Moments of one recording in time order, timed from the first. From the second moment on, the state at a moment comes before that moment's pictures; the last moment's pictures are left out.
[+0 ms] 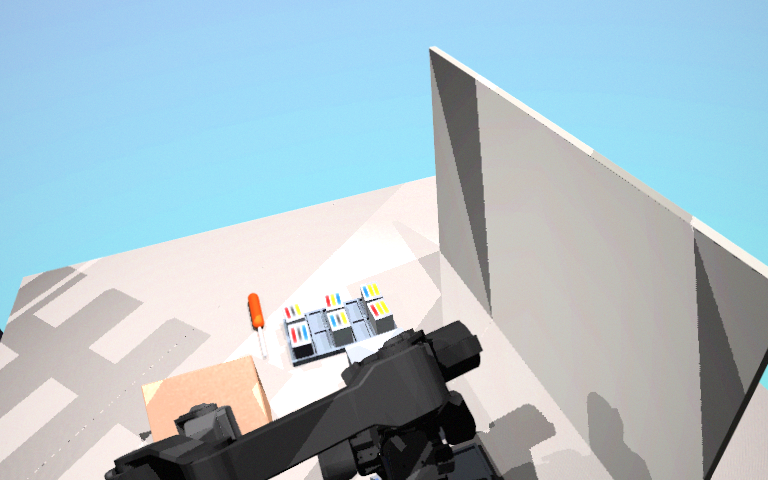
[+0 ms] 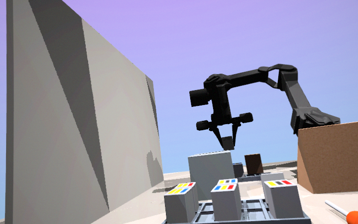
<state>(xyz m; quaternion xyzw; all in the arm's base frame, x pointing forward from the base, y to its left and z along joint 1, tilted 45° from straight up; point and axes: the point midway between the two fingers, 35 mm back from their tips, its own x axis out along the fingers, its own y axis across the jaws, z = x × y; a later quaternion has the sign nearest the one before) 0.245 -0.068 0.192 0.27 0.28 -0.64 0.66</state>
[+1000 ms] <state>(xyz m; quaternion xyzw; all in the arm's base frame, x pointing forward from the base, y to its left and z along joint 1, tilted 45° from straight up) 0.332 -0.075 0.188 0.29 0.26 -0.64 0.66</state>
